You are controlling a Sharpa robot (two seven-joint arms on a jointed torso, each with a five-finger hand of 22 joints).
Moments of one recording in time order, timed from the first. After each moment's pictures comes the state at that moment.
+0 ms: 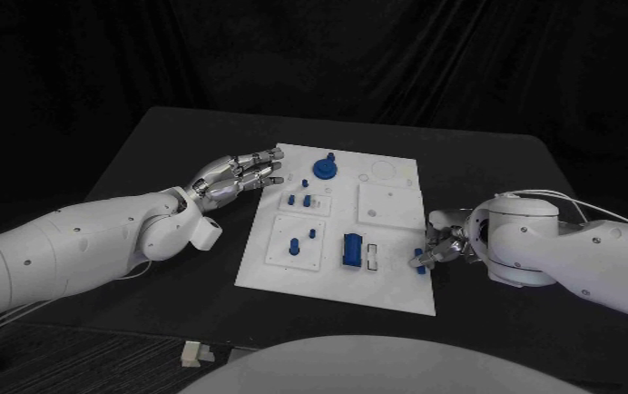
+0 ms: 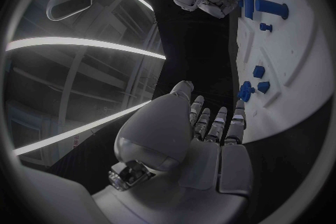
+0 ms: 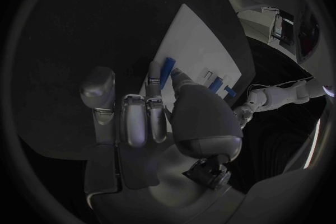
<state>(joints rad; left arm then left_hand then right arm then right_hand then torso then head) 1.06 -0.88 -0.21 1.27 -0.25 0.22 0.65 1.54 0.24 -0.07 0.22 0.57 0.41 0.09 0.05 0.05 0.03 0.06 0.24 0.03 0.13 0.18 0.11 0.03 0.16 0.20 0.29 0.08 0.26 1.15 -0.95 -0.21 1.72 -1.30 0.12 -0.63 1.11 0.00 0.07 0.19 0.19 1.18 0.03 0.12 0.47 1.47 -0.05 1.57 1.31 1.46 -0.11 1.50 1.31 0.10 1.46 0.01 0.89 1.31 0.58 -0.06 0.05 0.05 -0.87</state>
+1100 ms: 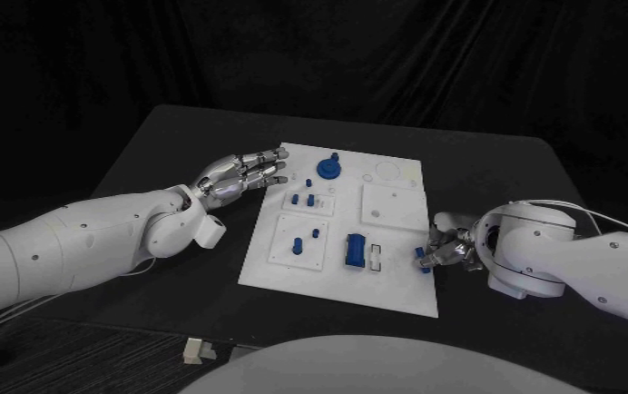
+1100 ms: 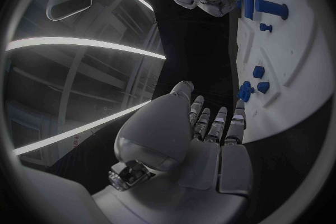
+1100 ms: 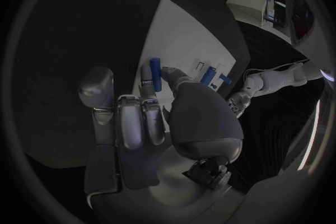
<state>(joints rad) 1.06 -0.88 -0.21 1.27 -0.25 0.22 0.64 1.54 0.24 -0.07 0.23 0.57 0.41 0.09 0.05 0.05 0.03 0.06 0.24 0.03 0.13 0.18 0.11 0.03 0.16 0.20 0.29 0.08 0.25 1.14 -0.98 -0.21 1.76 -1.17 0.01 -0.62 1.20 -0.06 0.22 0.05 0.55 1.09 0.07 0.10 0.40 1.46 -0.01 1.57 1.31 1.47 -0.08 1.49 1.31 0.10 1.46 0.03 0.89 1.31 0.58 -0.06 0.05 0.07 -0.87</state>
